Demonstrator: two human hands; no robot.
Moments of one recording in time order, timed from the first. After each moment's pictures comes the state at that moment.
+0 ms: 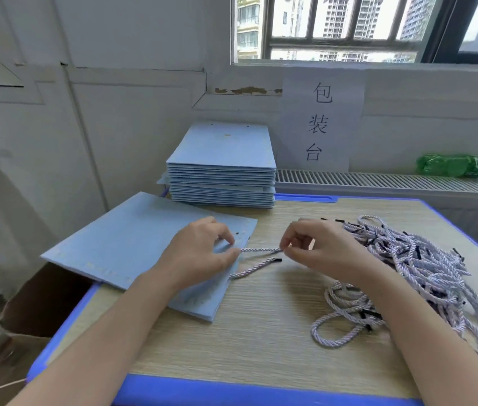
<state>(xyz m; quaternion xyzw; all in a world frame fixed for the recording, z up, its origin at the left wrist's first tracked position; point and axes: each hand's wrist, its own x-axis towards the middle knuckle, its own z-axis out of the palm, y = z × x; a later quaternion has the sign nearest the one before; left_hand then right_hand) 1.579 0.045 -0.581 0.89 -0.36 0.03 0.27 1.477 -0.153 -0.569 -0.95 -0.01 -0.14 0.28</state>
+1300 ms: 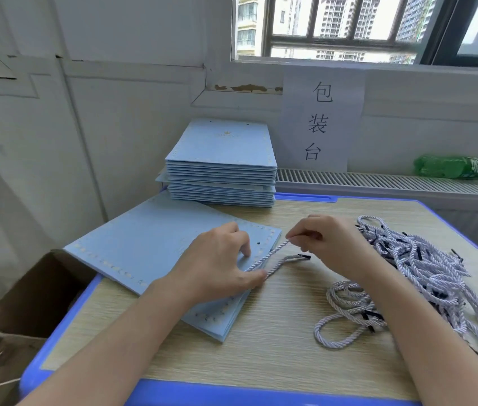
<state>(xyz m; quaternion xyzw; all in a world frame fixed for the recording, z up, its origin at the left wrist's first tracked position) 1.559 0.034 -0.581 0.88 -0.43 0.04 0.22 1.484 -0.159 -0.572 -0.95 0.04 -0.18 0.26</state>
